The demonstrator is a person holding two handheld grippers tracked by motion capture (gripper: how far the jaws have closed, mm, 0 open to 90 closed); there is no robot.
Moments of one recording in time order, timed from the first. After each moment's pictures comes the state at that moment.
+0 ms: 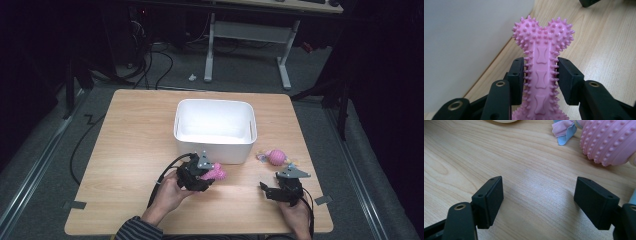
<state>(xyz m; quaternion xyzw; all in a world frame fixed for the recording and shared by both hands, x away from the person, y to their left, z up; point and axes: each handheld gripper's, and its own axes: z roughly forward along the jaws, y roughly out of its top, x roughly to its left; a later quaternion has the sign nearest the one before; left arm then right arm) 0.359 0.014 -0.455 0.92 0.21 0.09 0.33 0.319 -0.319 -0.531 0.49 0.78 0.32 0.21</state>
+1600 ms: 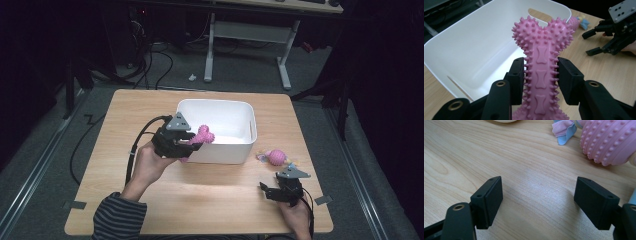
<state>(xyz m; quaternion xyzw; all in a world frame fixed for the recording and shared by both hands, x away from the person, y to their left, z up) 0.395 0.062 -0.352 0.87 0.23 0.12 0.42 0.319 -0.319 -0.531 0.49 0.78 0.32 0.21</state>
